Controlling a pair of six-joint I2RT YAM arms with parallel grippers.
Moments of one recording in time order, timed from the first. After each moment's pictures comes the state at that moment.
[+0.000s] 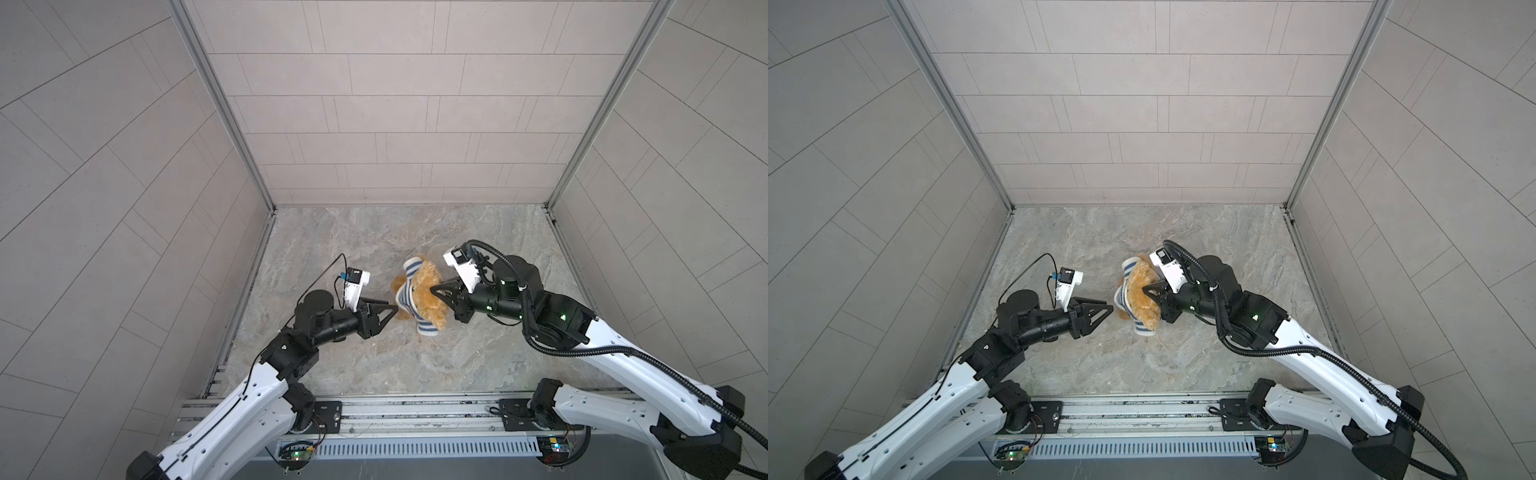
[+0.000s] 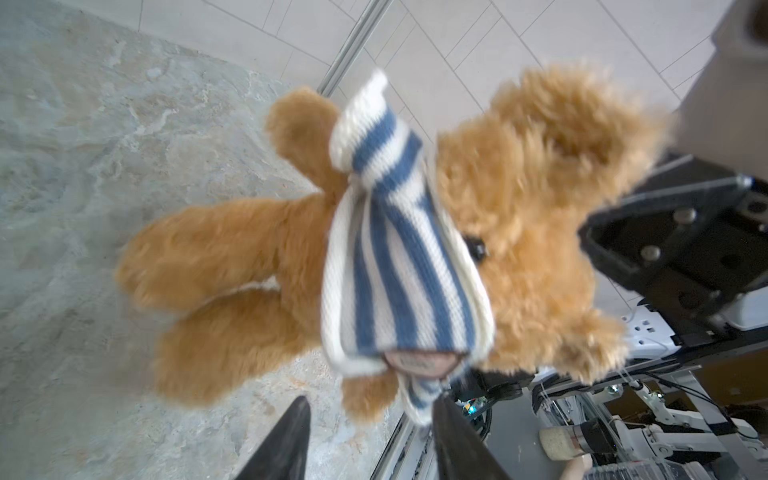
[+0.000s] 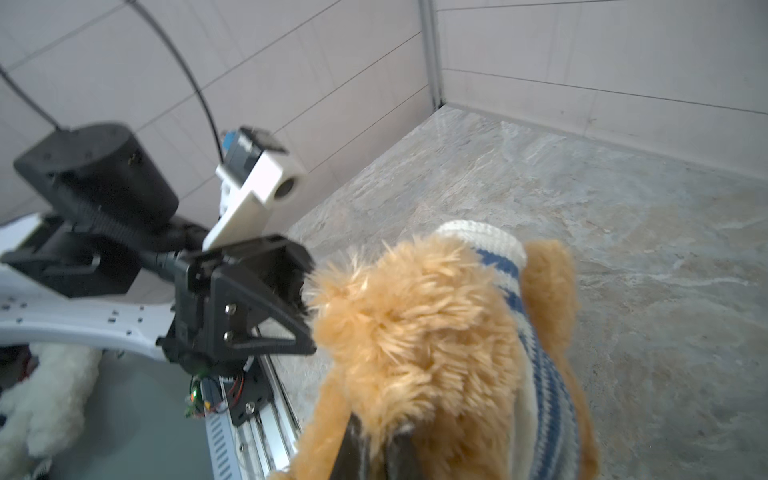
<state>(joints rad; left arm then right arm) -0.54 0.68 0.51 -0.09 0.52 -0.61 0.84 0.99 1.07 -0.48 -0.22 0.22</state>
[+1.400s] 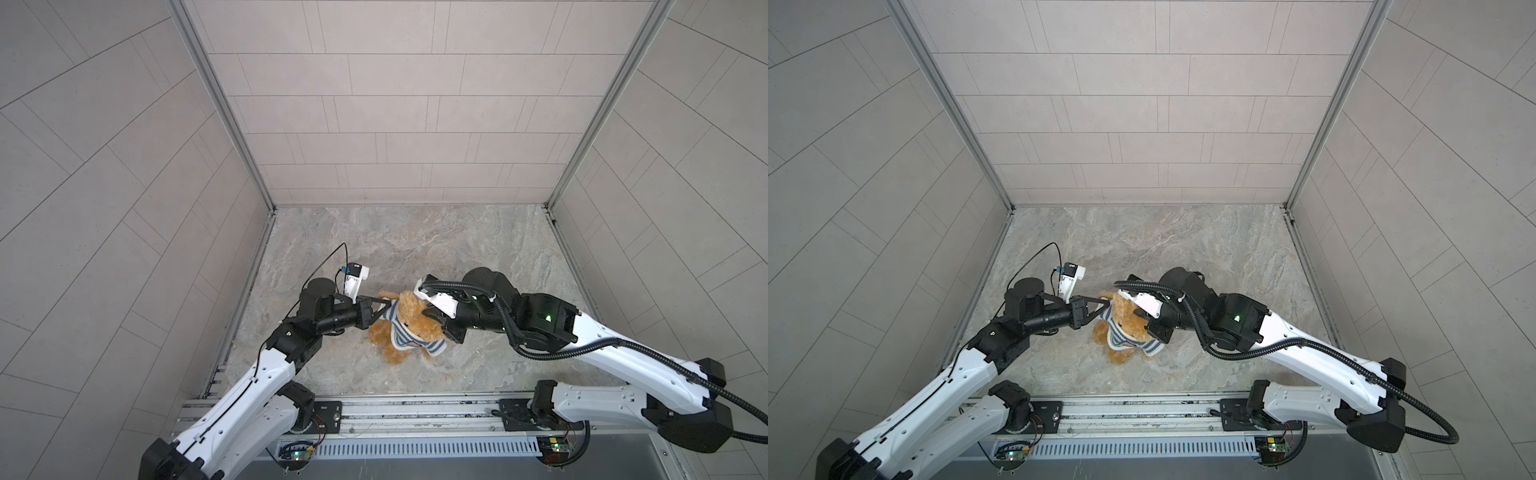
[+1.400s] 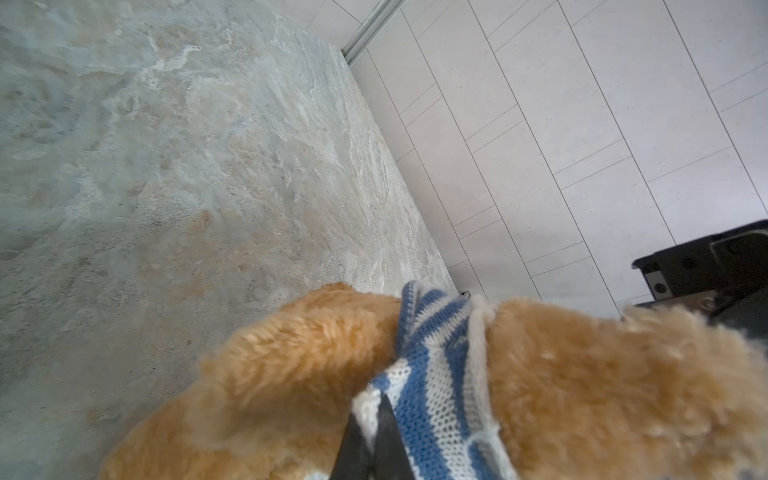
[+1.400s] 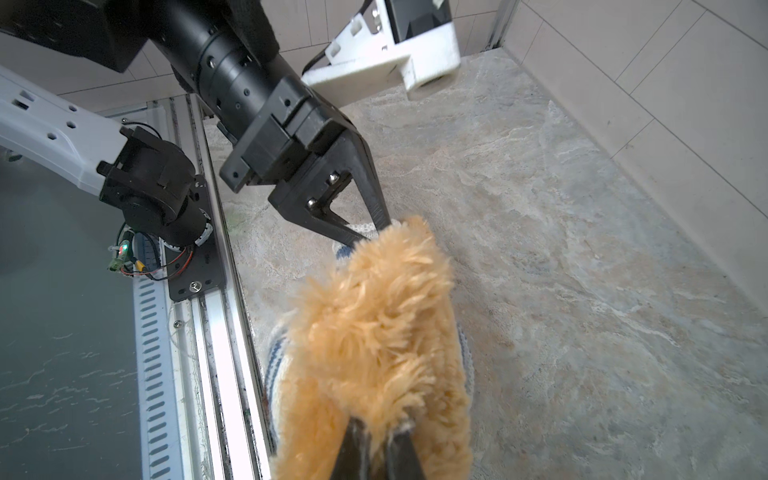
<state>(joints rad) -0.44 0.81 0.53 -0.14 0.62 -0.62 1.02 1.08 1.17 -0.70 -0.04 -0.10</state>
